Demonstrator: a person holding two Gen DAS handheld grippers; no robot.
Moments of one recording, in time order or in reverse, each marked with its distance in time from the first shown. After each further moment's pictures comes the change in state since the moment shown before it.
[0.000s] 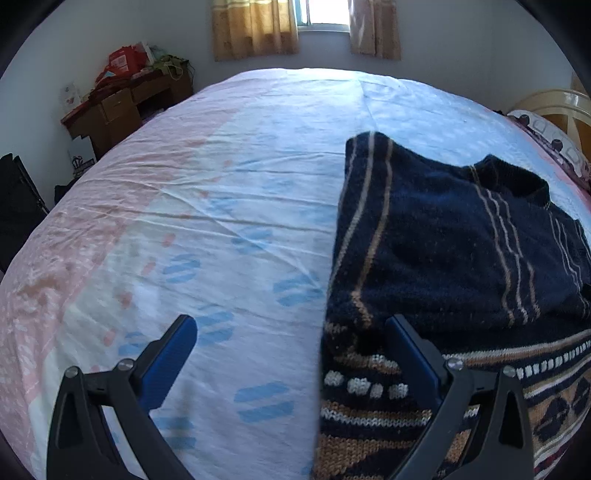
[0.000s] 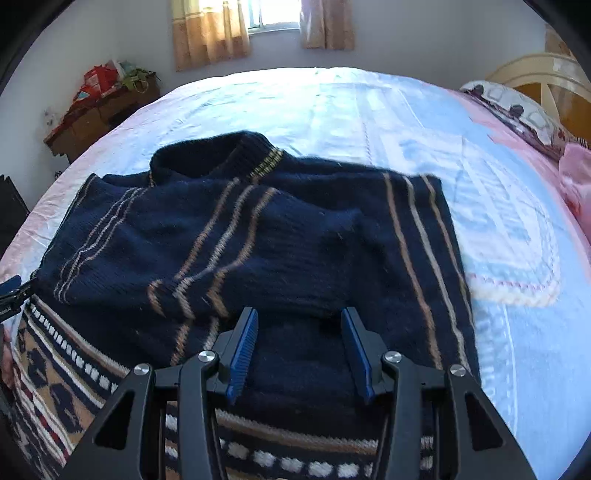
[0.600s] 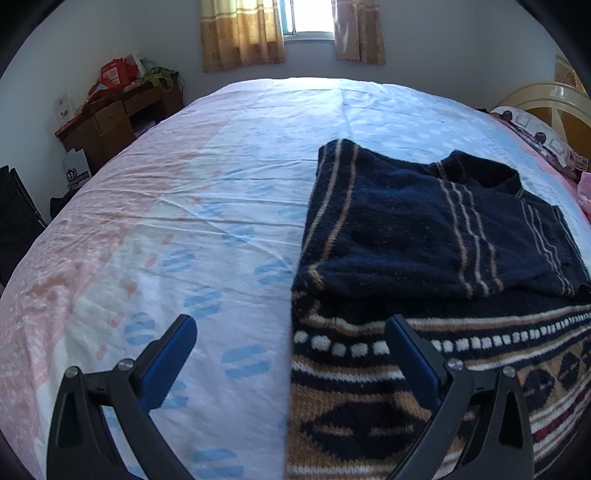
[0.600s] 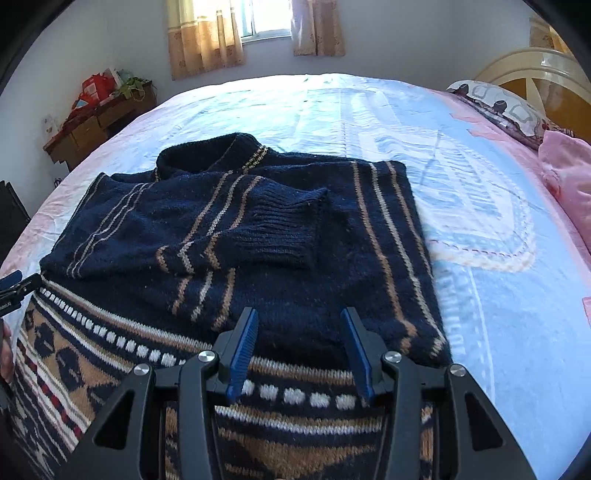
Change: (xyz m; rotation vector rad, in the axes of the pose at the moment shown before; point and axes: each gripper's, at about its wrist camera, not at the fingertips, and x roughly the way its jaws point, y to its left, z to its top) left arm -0.034 -0.013 -0.016 0.038 -0.032 -0.036; right arm -0.033 -0.008 -0.031 -0.001 -0.026 -0.030
